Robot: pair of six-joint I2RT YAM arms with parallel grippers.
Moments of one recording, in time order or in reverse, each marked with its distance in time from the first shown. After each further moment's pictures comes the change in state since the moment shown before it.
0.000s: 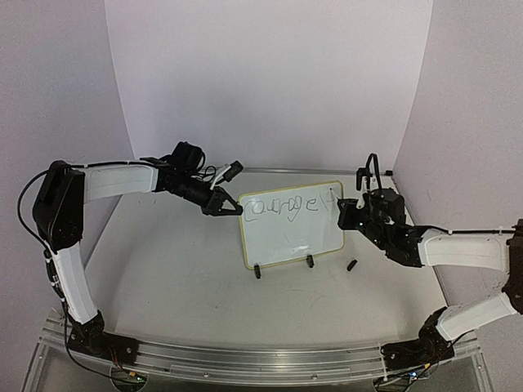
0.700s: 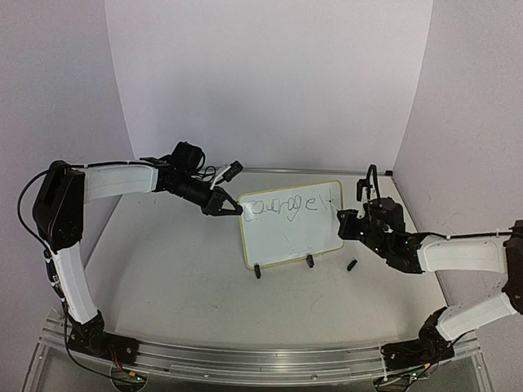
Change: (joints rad) left arm 0.000 0.000 0.000 -0.001 -0.005 -0.006; right arm 0.000 0.001 -0.068 0.004 -0.037 0.073
